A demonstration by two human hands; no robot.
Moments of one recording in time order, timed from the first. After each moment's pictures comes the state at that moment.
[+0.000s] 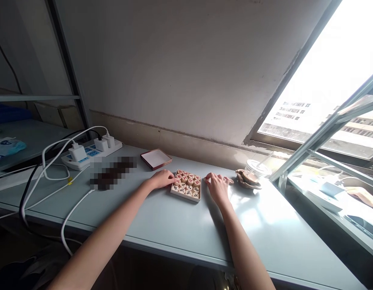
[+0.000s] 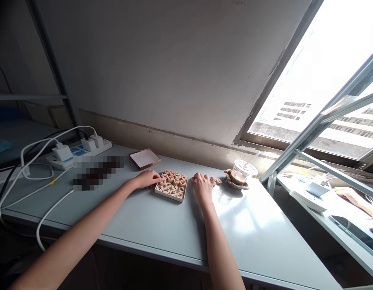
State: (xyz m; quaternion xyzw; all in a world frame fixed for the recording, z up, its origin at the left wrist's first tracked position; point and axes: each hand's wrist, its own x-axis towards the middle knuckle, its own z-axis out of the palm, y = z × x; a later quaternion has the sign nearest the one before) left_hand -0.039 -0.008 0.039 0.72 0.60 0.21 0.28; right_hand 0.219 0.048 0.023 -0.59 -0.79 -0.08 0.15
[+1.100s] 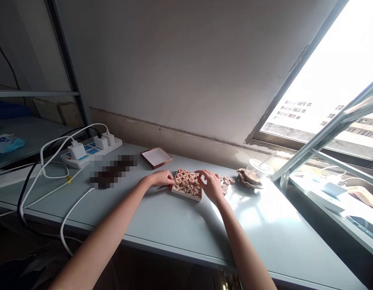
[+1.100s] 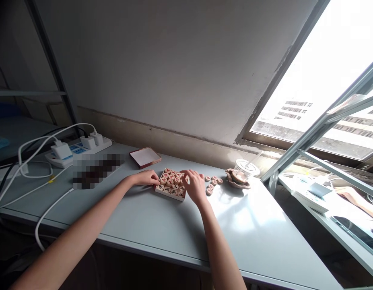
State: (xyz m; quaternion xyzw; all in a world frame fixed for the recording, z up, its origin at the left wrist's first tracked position) left_hand -0.052 0.000 0.036 0.74 0.56 0.14 0.35; right_hand 0.196 0.030 0.040 -0.45 -0.86 0.01 0.25
